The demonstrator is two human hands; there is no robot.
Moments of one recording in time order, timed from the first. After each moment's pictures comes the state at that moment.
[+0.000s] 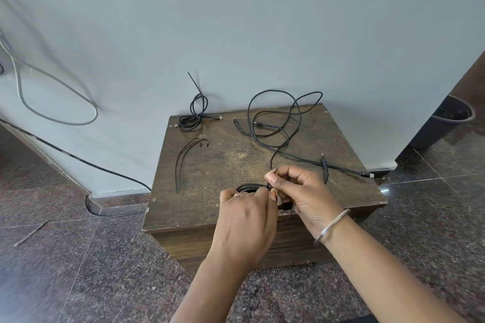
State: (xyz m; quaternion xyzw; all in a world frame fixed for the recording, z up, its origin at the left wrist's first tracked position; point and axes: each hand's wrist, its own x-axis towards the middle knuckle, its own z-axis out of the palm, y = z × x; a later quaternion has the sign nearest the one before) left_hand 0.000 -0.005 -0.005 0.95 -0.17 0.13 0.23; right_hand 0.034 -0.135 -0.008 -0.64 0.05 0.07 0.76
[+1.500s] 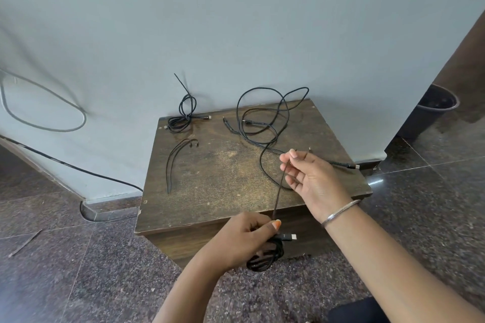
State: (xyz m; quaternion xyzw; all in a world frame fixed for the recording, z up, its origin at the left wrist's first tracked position) left_hand -0.001 0.004 -0.026 0.82 -0.18 -0.25 0.48; right_hand 0.044 -0.168 -0.009 -0.54 0.16 0.02 0.83
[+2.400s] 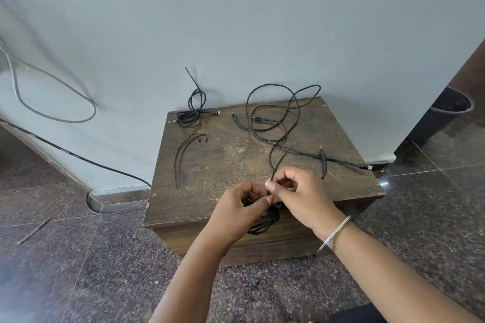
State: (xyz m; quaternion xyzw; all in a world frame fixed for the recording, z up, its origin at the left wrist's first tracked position) left_hand 0.018 0.012 -0.024 0.78 -0.04 -0.14 0.60; right_hand 0.027 -0.141 -0.022 -0.85 -0.02 -0.04 0.52
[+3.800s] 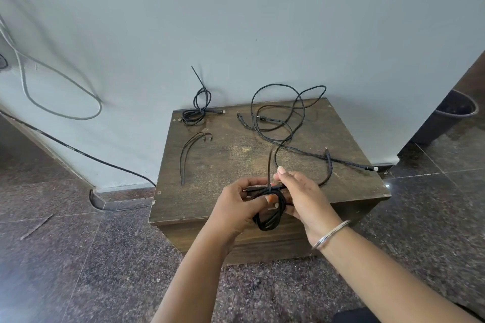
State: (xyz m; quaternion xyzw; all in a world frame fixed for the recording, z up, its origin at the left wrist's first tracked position) left_hand 0.022 0.019 -0.030 0.69 0.05 -0.16 0.70; right_hand 0.025 -0.124 -0.030 -0.66 0.16 0.07 0.73
